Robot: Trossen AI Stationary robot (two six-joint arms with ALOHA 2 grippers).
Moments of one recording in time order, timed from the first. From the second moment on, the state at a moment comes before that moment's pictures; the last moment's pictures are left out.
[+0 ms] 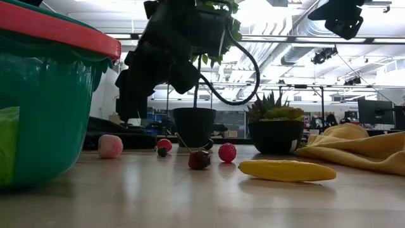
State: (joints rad) left arm 0.08 2.07 1.58 -1.28 0.30 -0.57; right arm 0.48 0.94 0.74 -0.33 0.33 0.74
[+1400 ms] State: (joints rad) left arm 0.06 2.13 1.58 -1.32 0.33 -0.51; right arm 0.48 0.93 0.74 -0.33 0.34 0.72
